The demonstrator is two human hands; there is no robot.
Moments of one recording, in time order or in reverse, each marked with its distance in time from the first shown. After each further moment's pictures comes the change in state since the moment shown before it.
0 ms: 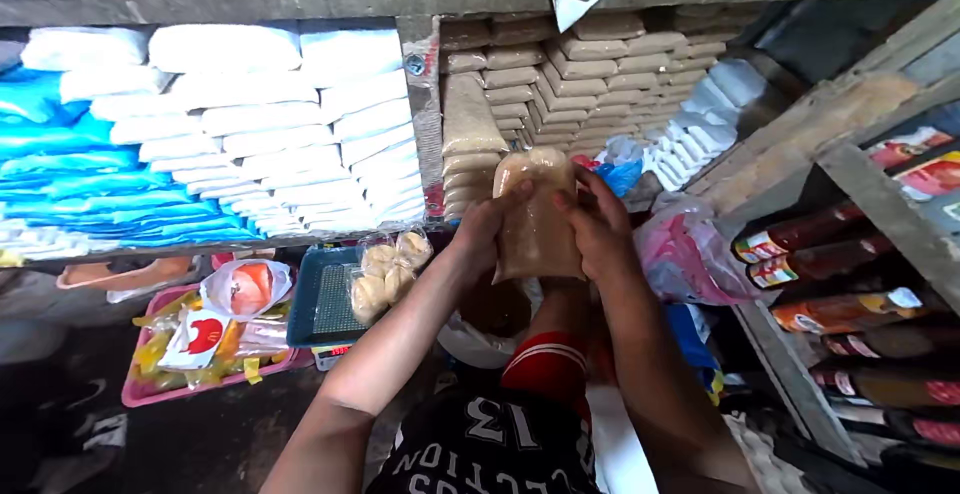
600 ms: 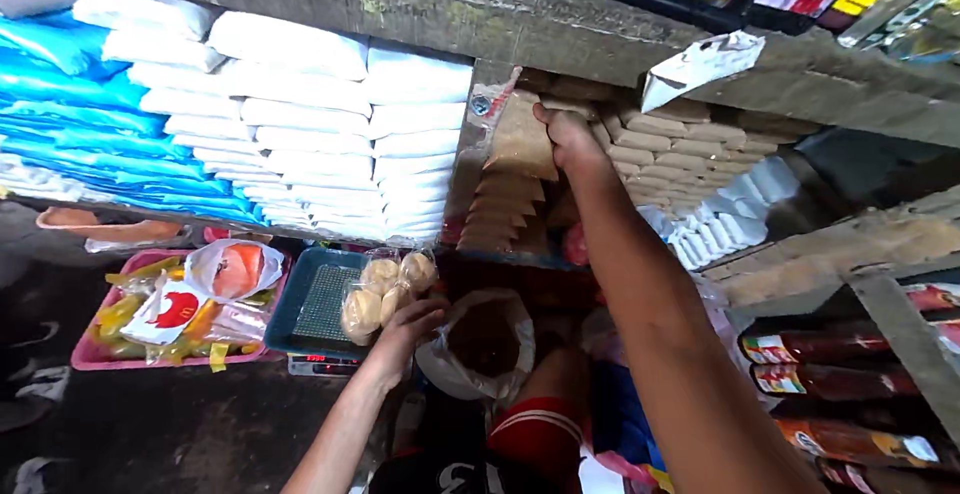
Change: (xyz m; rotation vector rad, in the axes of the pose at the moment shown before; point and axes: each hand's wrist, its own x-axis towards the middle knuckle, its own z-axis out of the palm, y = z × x) left_hand -0.063 -0.088 -0.166 0.118 0.186 0.019; right_hand 0.293 -0.005 0.113 -0.095 -0.067 0.311
